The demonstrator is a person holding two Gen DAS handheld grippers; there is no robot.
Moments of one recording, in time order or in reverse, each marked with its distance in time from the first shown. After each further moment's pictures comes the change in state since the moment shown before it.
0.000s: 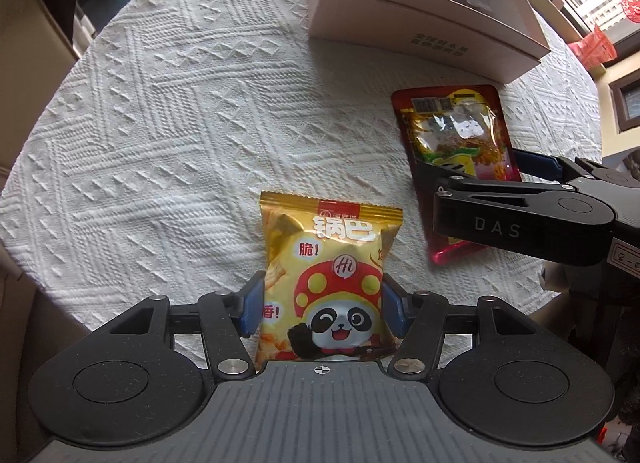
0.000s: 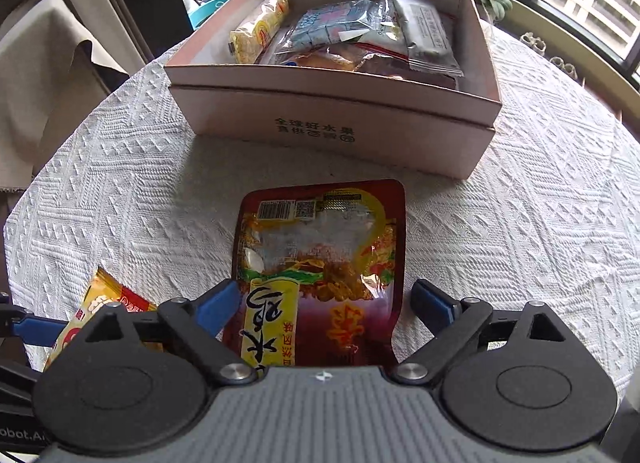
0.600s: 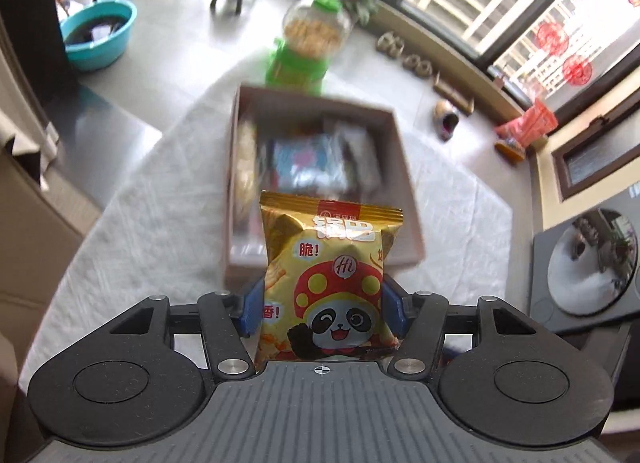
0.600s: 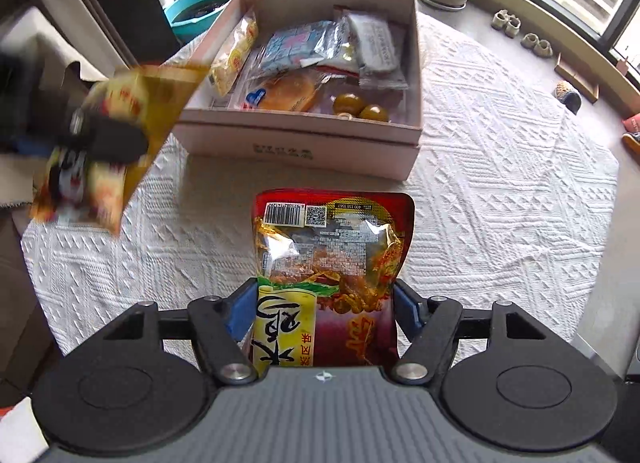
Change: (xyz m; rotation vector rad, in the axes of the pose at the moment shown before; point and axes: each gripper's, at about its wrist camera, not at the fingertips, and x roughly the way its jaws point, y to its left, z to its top) left arm -0.123 -0.048 0.125 0.043 -0.309 -0.145; right arm -0.064 -0.017 0.025 0.063 0.075 -0.036
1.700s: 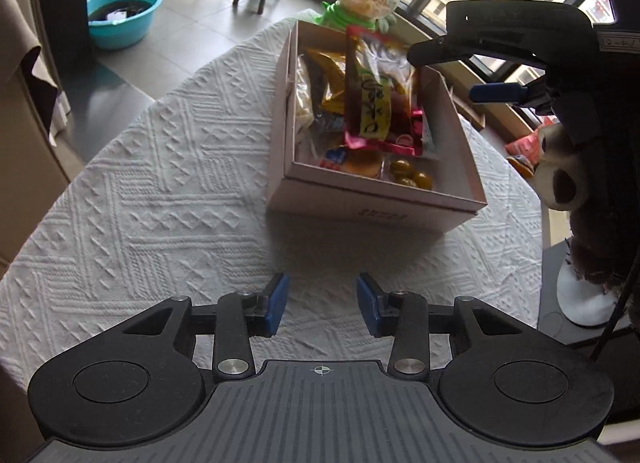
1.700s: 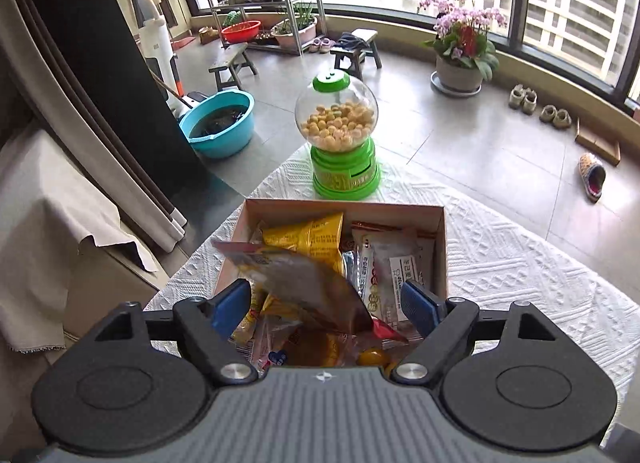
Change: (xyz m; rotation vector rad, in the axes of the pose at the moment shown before) left arm 0.039 0.060 -0.107 -0.076 -0.037 0.012; right arm -0.002 -0.009 0.158 0.058 -0.247 0.108
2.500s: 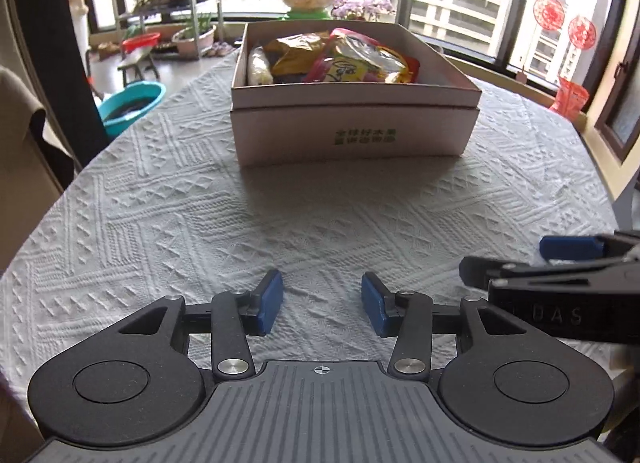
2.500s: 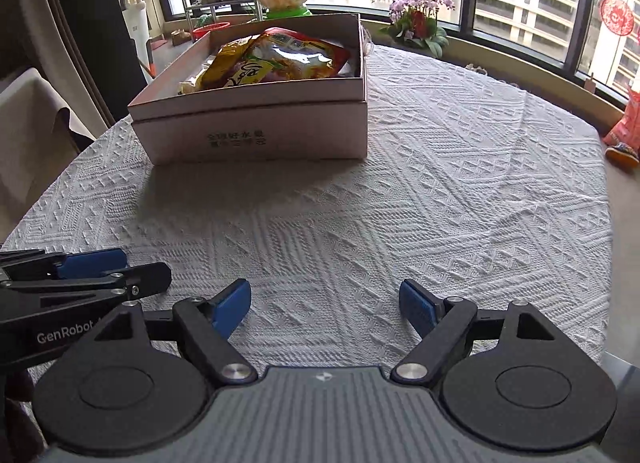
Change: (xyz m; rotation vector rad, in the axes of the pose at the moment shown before) left arm 0.047 -0.048 -0.102 0.326 -0.222 0.235; right arm -0.023 -0.030 -0.256 0.015 -0.085 -0.124
